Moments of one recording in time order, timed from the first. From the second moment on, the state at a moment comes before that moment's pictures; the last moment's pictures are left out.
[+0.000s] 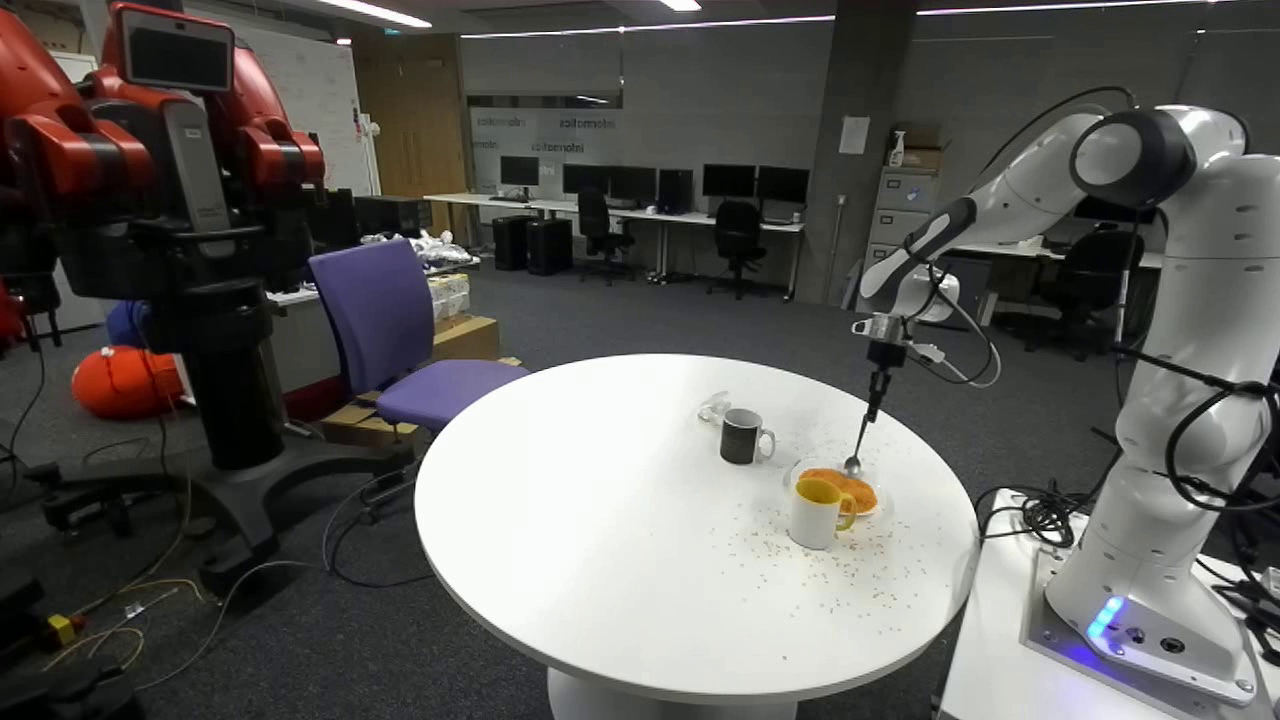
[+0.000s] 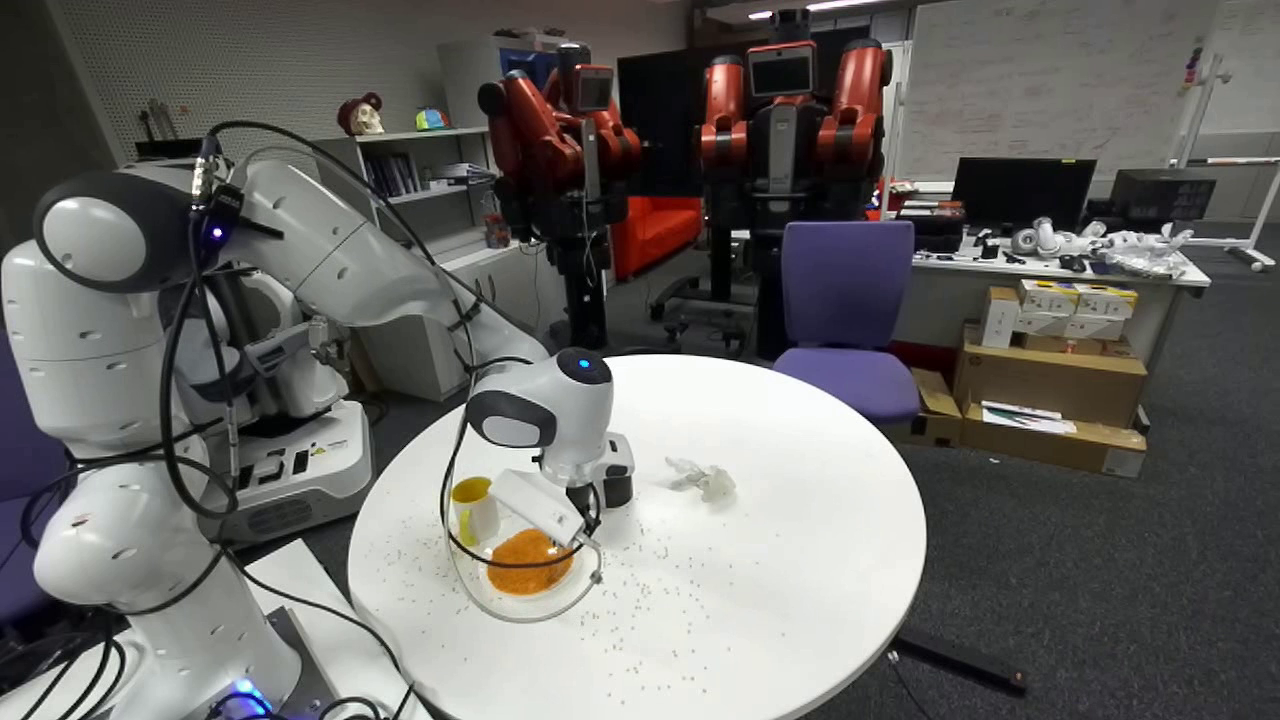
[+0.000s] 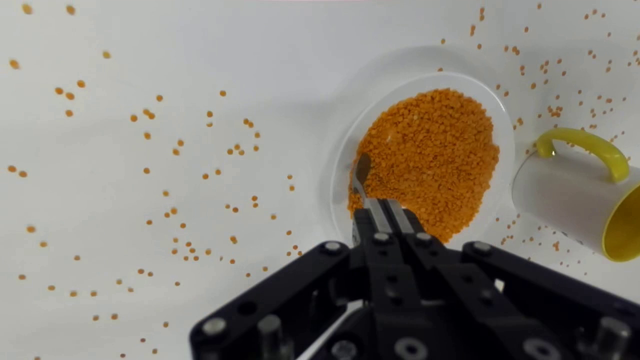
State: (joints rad) arm -0.35 0.17 -0.21 -2.33 0.34 2.29 -1.03
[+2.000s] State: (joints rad) arm -0.41 0.20 -0.25 -2.33 0.49 2.21 -1.09
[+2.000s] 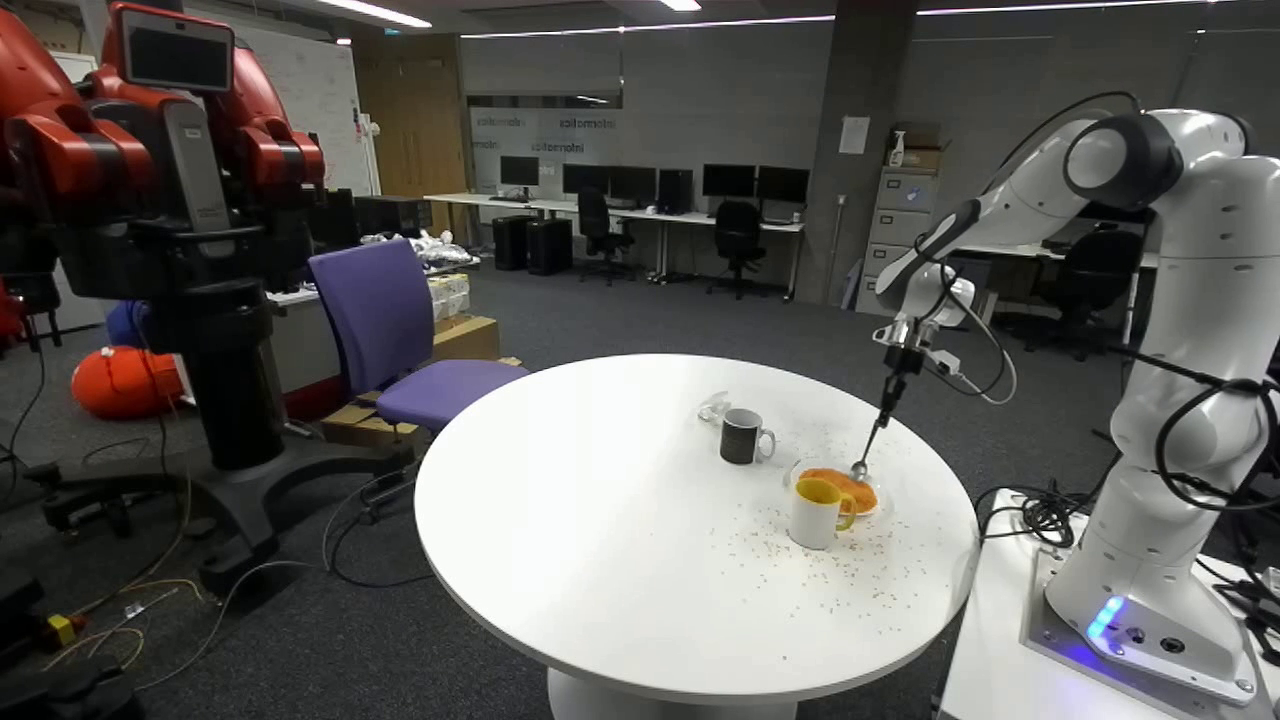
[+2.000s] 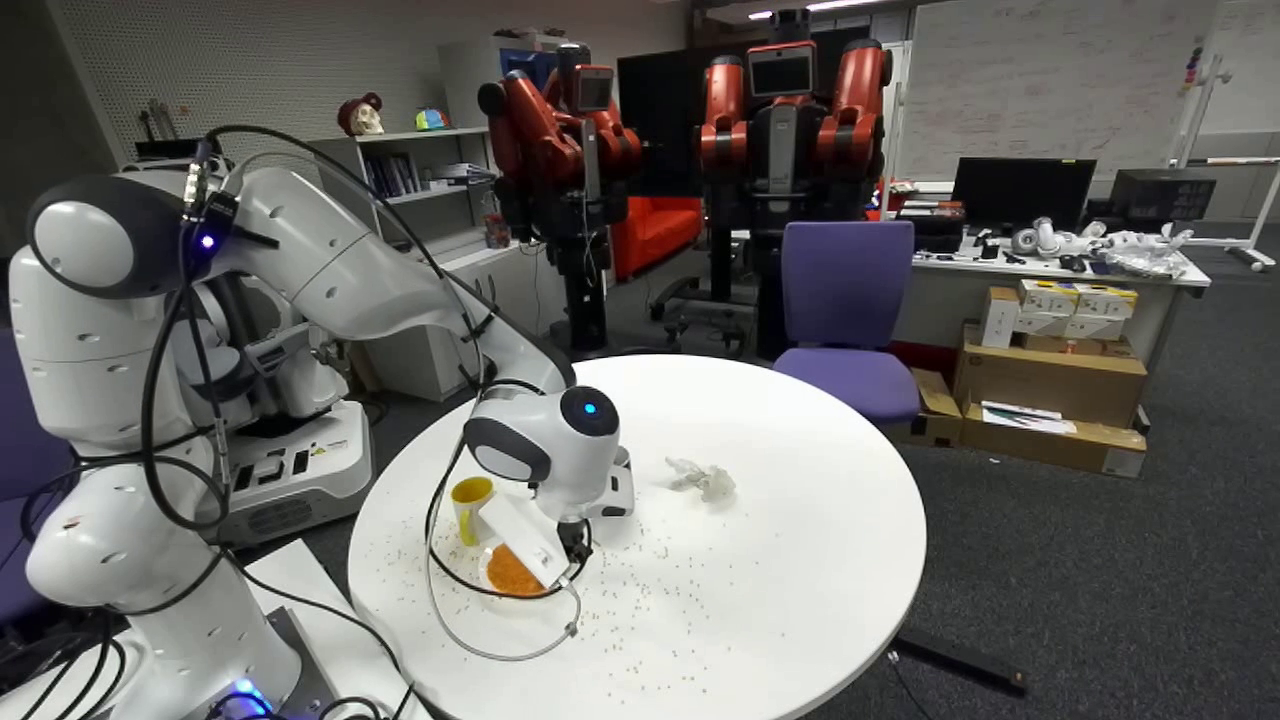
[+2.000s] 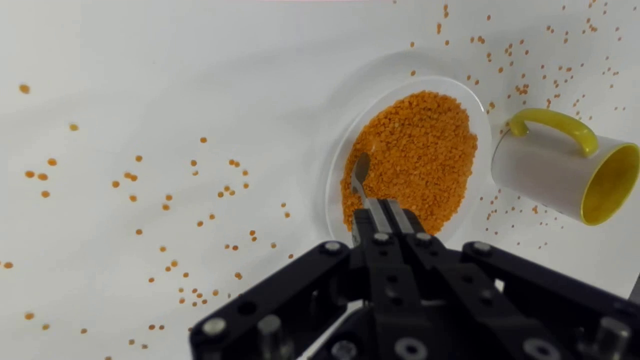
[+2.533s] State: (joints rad) arm -0.42 0.23 -0.25 -2.33 0.50 2.20 -1.11
